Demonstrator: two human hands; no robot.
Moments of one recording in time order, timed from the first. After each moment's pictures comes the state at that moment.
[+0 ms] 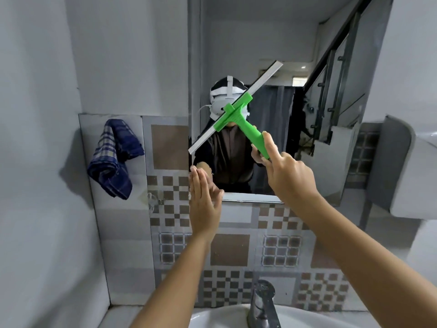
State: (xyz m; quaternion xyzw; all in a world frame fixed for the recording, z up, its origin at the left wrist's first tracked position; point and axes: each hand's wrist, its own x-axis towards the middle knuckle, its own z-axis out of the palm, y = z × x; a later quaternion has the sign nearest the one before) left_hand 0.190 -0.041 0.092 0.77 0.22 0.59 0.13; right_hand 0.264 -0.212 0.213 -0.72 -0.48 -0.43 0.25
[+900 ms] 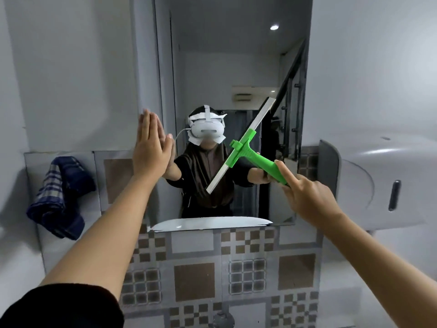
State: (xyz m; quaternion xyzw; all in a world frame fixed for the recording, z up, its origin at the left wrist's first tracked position) left_hand 0.204 0.004 0.290 0.75 0.23 0.62 -0.04; right_hand 0.368 -0.317 0.222 -0.78 -0.44 -0.41 0.17
